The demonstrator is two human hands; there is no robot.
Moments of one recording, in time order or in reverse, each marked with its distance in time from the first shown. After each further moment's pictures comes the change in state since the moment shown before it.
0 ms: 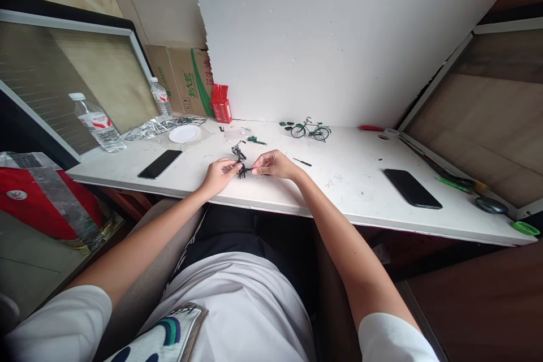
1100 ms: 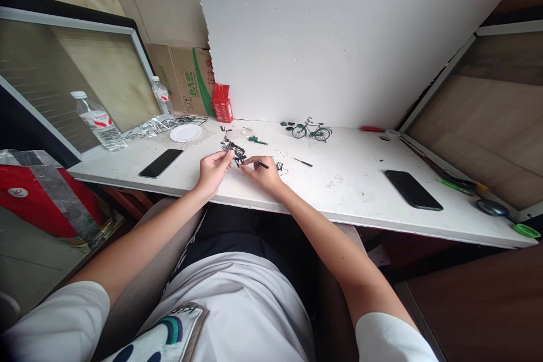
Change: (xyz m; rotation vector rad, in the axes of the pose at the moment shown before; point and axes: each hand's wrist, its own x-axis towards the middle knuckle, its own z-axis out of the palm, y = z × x) left_hand 0.001 0.043 -0.003 -0.369 0.217 -0.230; right_hand 0.012 -0.006 0.068 -0.360 0.506 -0.063
